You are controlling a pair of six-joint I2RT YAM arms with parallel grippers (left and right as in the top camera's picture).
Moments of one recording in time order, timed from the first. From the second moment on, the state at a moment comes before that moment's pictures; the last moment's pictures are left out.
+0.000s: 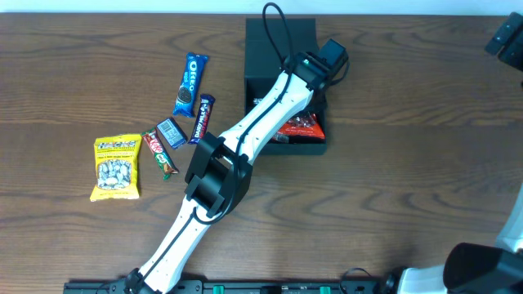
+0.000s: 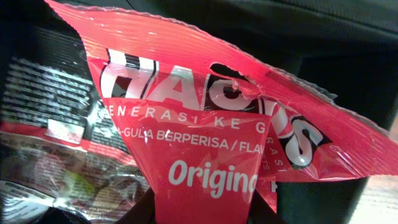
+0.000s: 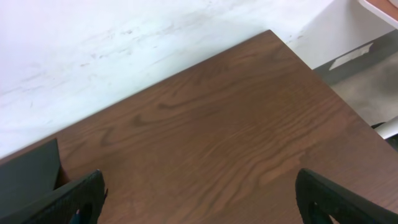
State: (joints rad) left arm -0.70 2.52 2.41 -1.23 -0.12 -0.90; right arm -0.40 1.62 1.83 -0.83 -0.02 0.17
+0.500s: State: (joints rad) left arm -0.70 2.52 2.41 -1.21 -0.06 -0.83; right arm -0.40 1.62 1.83 -0.82 -0.02 0.17
